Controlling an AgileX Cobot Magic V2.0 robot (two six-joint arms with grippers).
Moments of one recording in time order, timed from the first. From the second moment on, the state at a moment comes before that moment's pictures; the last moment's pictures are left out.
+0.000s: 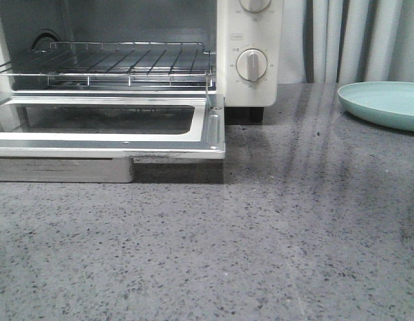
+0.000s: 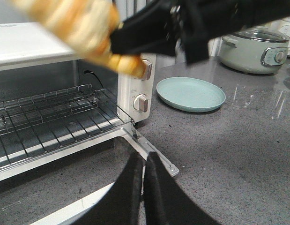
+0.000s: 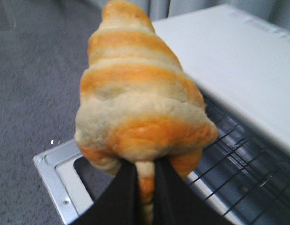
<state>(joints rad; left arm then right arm) -0.42 0.38 -0.64 -0.55 0.59 0.54 0.89 1.52 -1.44 -0.24 0.37 0.08</state>
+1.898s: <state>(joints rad) -0.33 0.00 -0.59 0.11 0.91 0.05 0.90 0.81 -0.67 -0.47 0.19 0.18</state>
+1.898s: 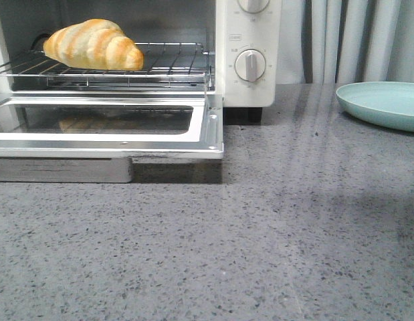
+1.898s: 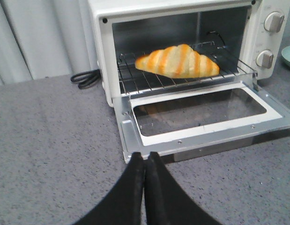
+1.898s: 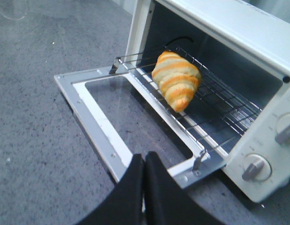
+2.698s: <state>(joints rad) -0.33 0.00 -0.39 -0.10 0.67 0.04 0.81 0.24 -0.48 -0.54 0.19 0.18</state>
